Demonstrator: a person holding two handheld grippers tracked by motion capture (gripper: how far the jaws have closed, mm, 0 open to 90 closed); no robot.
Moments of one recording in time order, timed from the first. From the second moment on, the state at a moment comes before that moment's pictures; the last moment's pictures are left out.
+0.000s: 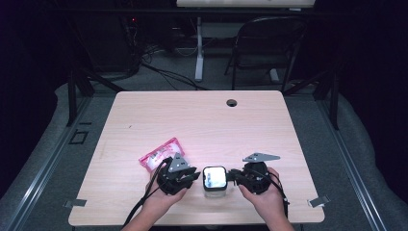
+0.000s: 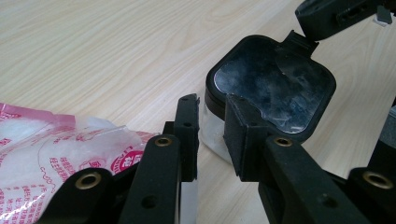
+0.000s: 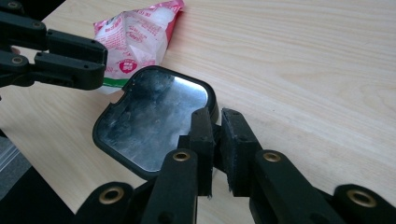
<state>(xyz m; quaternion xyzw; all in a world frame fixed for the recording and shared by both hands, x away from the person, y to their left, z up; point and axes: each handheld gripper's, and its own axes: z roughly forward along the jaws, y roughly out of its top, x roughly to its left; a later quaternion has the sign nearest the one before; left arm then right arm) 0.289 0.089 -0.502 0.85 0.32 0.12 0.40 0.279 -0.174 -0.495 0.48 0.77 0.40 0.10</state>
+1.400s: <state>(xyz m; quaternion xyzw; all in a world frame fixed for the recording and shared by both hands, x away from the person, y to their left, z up) 0.275 0.081 -0.515 0.88 0.29 0.07 0.38 0.279 -0.177 -0.499 0.49 0.77 0.41 0.09</state>
